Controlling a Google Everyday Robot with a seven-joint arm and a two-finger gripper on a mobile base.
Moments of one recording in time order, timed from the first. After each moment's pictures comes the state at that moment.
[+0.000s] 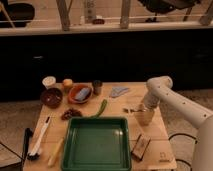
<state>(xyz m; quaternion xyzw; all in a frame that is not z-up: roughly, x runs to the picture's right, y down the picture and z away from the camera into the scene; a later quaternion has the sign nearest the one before) 0.268 0.155 0.904 -0.34 -0.05 -0.01 0.94</state>
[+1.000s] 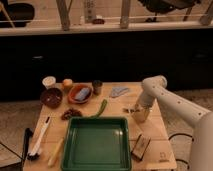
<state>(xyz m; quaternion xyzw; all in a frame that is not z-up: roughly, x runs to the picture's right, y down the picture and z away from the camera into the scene) 0.243 0.153 0.911 -0.33 -0.06 -0.04 0.94</state>
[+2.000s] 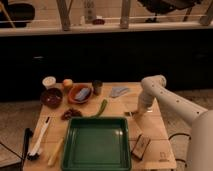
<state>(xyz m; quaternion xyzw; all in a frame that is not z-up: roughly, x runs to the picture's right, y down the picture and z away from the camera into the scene) 0.241 0.156 0.911 -0.35 -0.06 -0.04 0.93</state>
